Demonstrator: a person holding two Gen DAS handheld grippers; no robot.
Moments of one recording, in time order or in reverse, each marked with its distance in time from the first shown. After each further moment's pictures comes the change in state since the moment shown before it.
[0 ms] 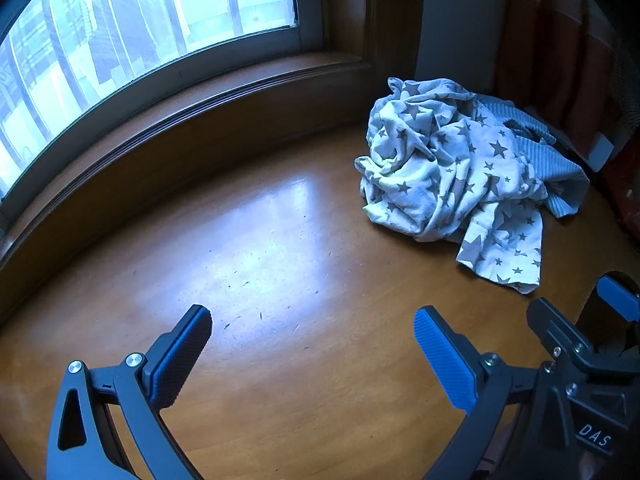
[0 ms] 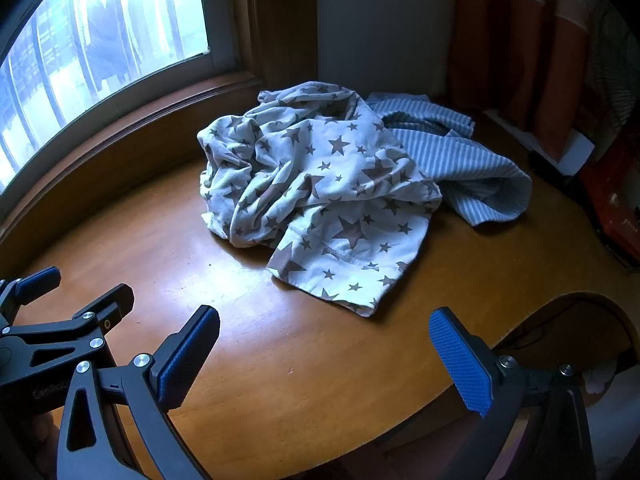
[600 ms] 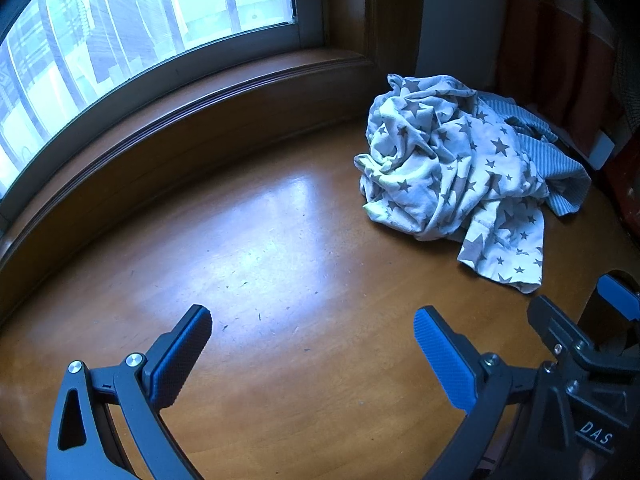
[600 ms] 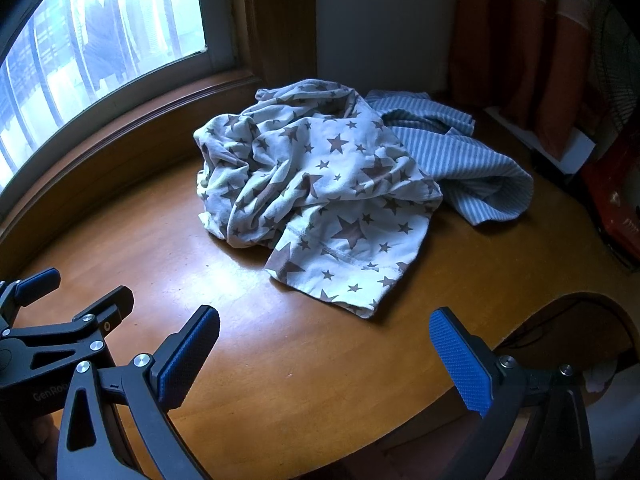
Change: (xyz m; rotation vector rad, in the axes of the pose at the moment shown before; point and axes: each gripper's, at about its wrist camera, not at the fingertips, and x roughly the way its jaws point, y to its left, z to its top) left arm 0.007 -0.001 0.000 0.004 0.005 -0.007; right arm 0.003 0.000 0.001 0.001 0.006 0.000
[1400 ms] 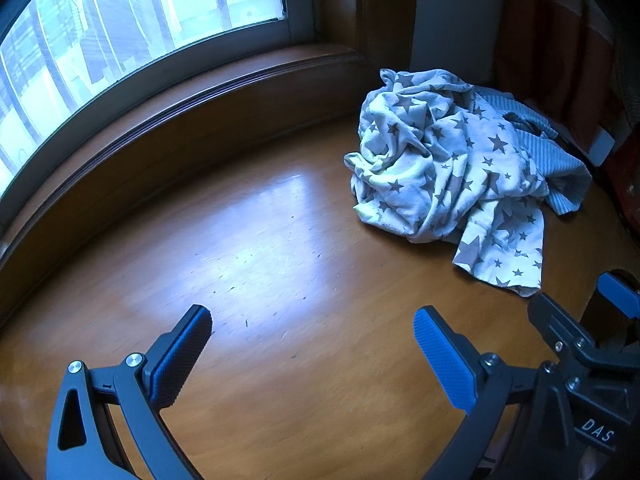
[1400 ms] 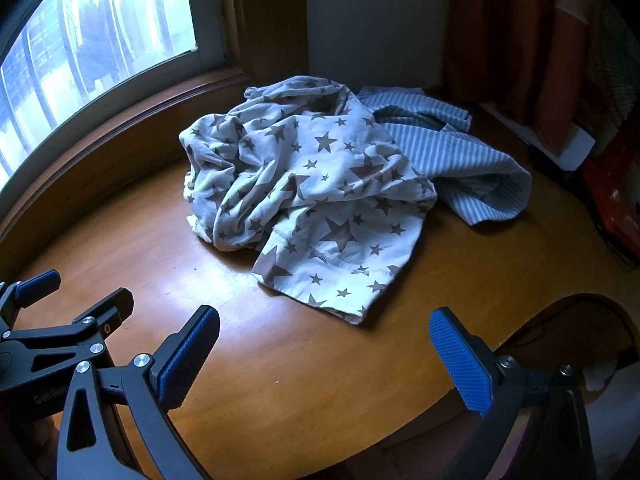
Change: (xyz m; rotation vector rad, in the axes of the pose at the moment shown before) left arm 0.009 -0.011 0.007 0.008 0.020 0.000; right arm 0.009 -0.010 0.006 0.005 0.015 -0.003
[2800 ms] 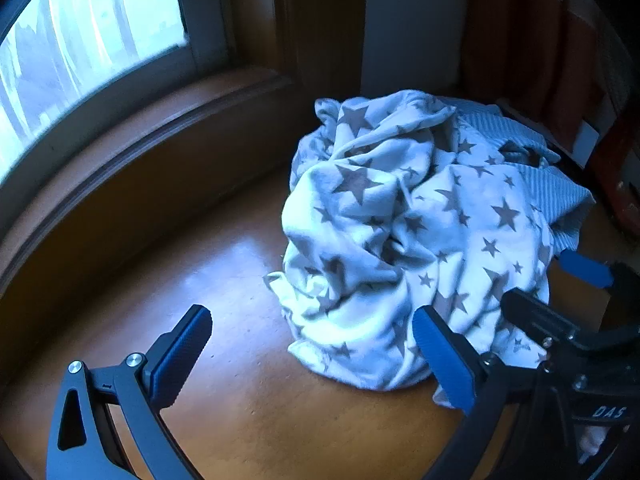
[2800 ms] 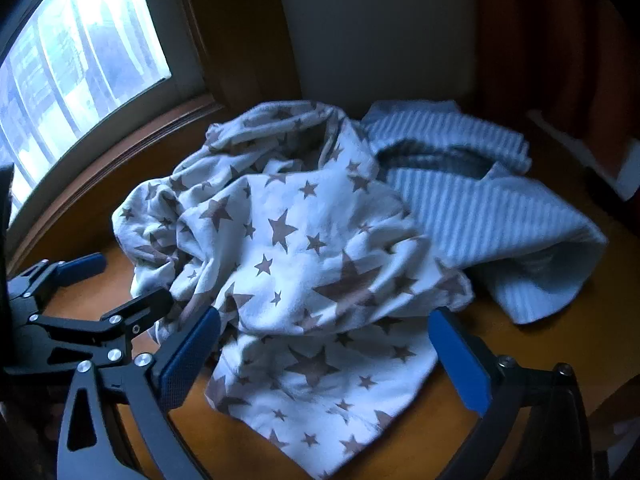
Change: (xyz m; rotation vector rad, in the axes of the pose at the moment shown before) left arm 0.074 -0.038 0.085 0.127 -0.036 -0.173; right arm 0.088 -0.042 0.074 0.017 -0.013 0.183
